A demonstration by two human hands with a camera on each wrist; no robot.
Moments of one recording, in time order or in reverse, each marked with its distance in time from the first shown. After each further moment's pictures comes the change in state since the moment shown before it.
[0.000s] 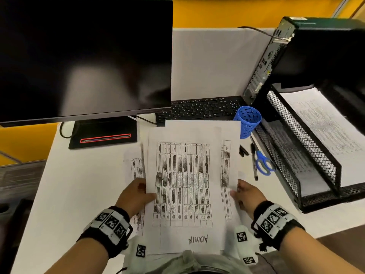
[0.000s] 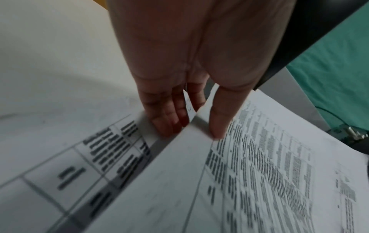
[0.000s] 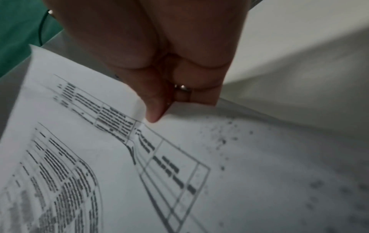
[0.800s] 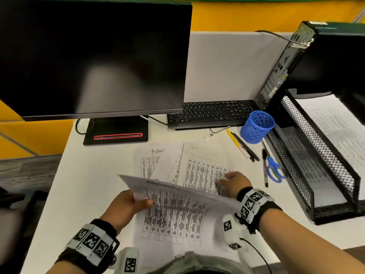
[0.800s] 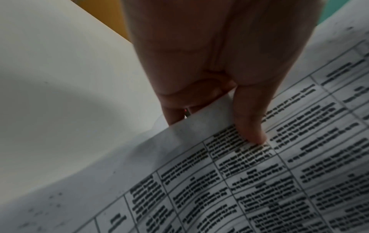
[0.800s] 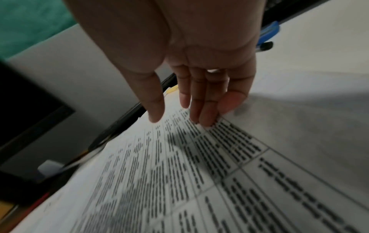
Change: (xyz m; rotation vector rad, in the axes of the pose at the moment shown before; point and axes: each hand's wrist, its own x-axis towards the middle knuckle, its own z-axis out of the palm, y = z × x) left_hand -0.035 -0.017 -0.028 -0.282 -0.062 0.117; right_hand 0.032 -0.045 0.044 -0.380 0.092 0.079
